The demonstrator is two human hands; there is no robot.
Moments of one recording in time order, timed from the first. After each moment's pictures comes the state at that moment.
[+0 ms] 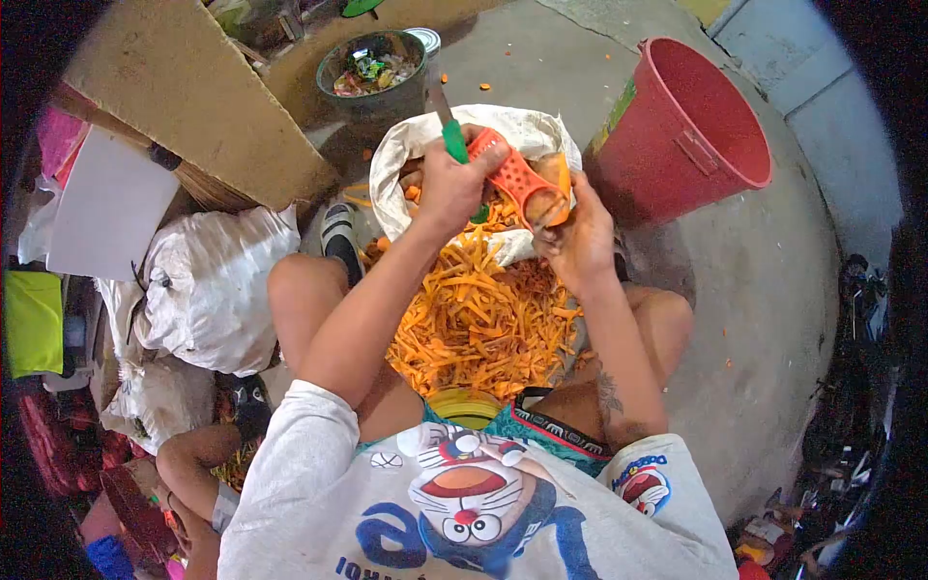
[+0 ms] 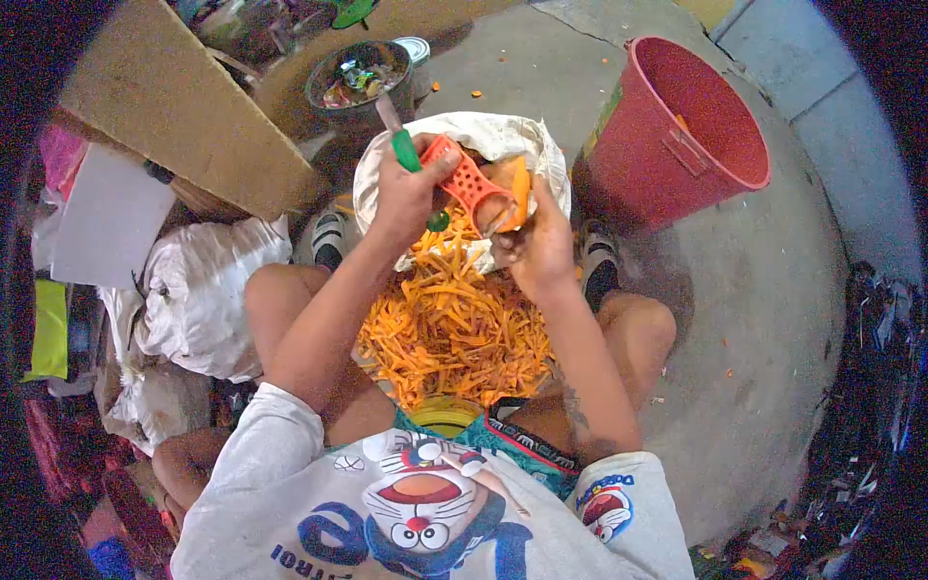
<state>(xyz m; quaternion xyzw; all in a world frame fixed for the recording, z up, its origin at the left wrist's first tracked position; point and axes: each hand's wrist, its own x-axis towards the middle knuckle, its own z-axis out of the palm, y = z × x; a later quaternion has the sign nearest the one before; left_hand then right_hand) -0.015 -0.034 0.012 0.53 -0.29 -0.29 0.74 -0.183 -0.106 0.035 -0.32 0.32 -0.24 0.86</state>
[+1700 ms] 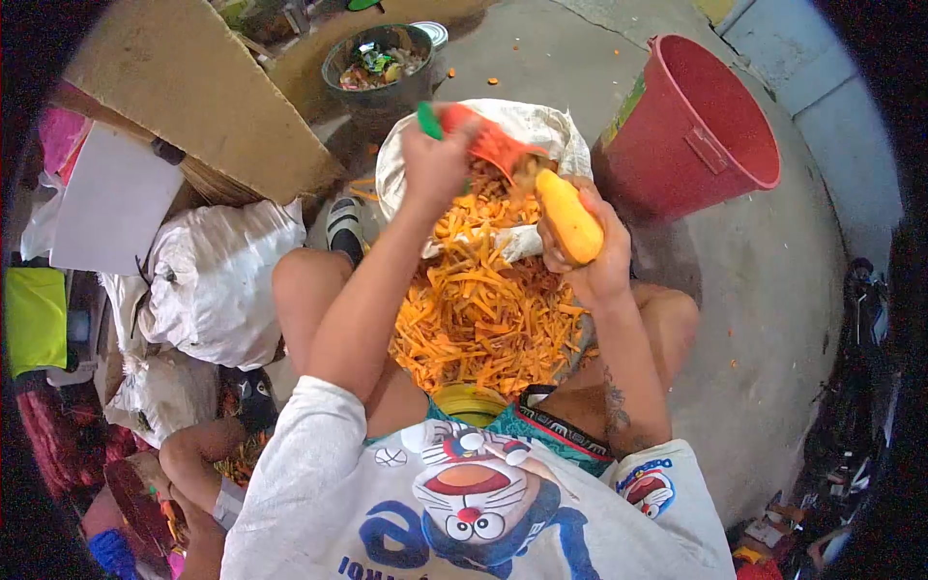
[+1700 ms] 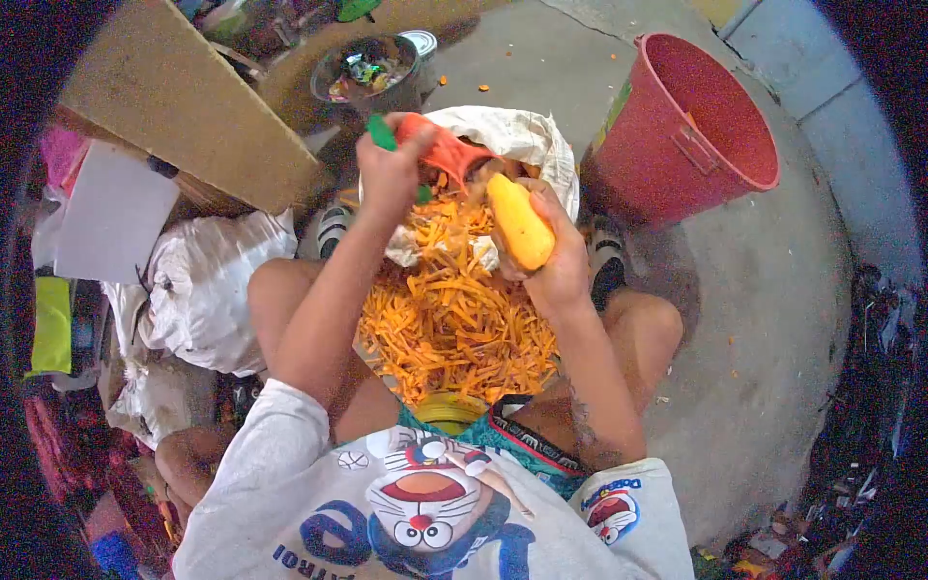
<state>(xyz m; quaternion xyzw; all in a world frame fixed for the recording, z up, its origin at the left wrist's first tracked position) 0.022 -0.041 -0.002 0.60 -0.28 -0.13 0.74 -0.201 -0.100 0.035 -0.38 0.22 -0.21 0.87</state>
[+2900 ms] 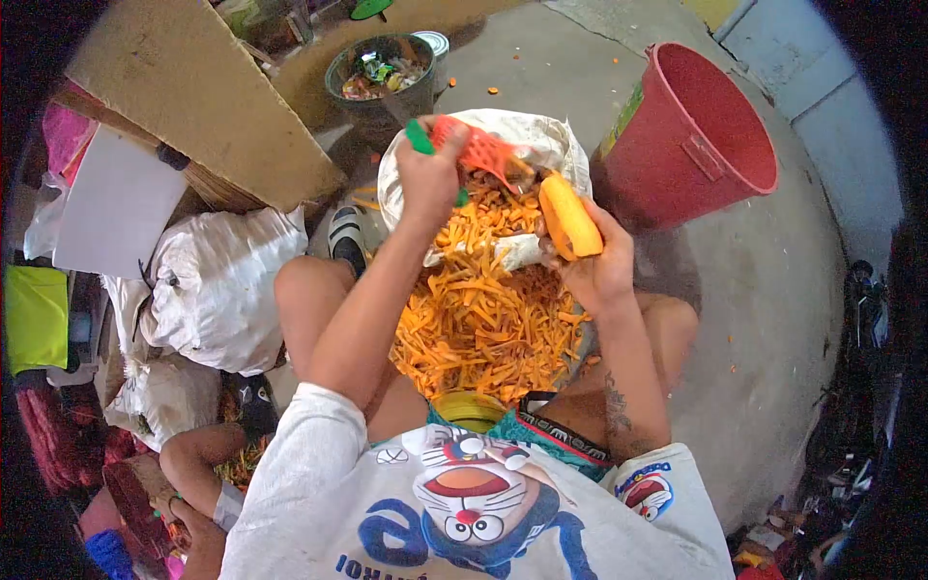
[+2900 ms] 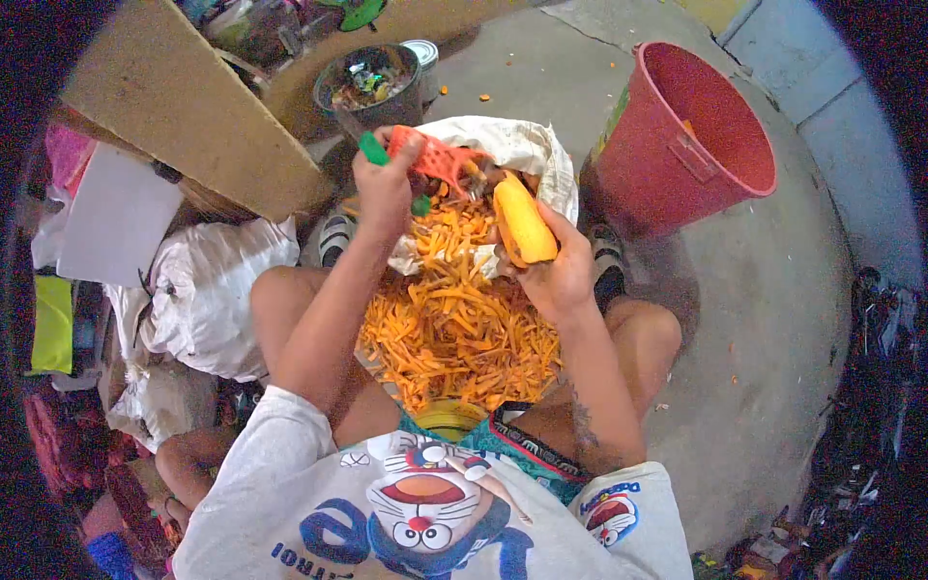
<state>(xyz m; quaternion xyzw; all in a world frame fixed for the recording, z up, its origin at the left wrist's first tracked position) 0.014 -0.034 0.007 0.55 -0.20 -0.17 0.79 -0.202 -0.104 0.035 -0.34 0.26 -0.21 0.88</state>
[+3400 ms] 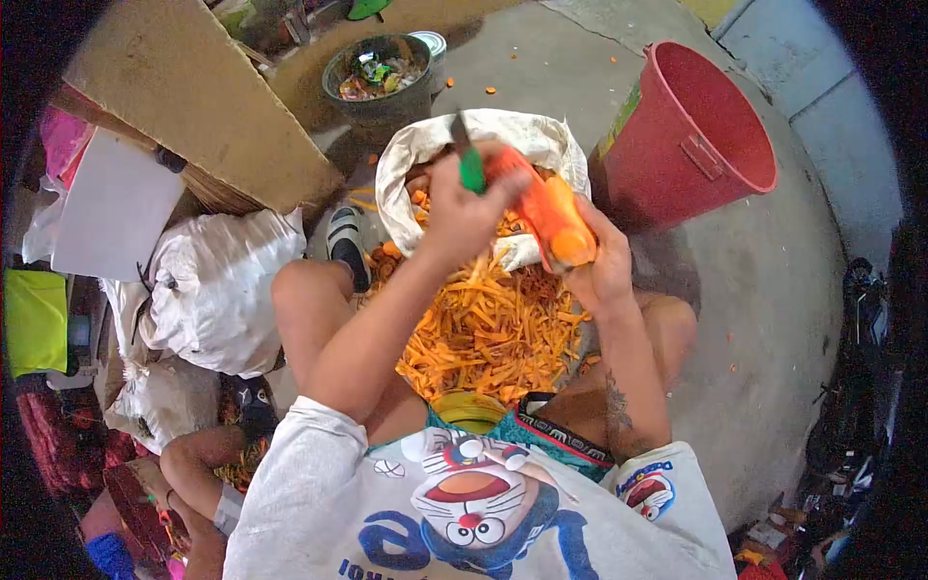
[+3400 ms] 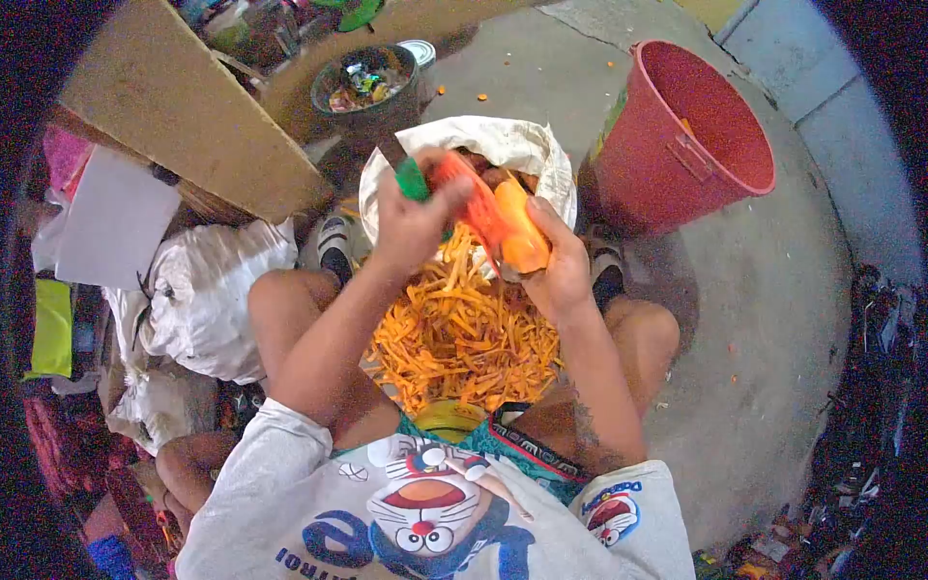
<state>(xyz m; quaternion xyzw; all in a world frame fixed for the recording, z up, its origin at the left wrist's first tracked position) -0.021 -0.019 0.026 0.56 -0.35 -0.20 0.72 -0.195 -0.097 0.053 -0.32 0.31 -0.24 0.86</state>
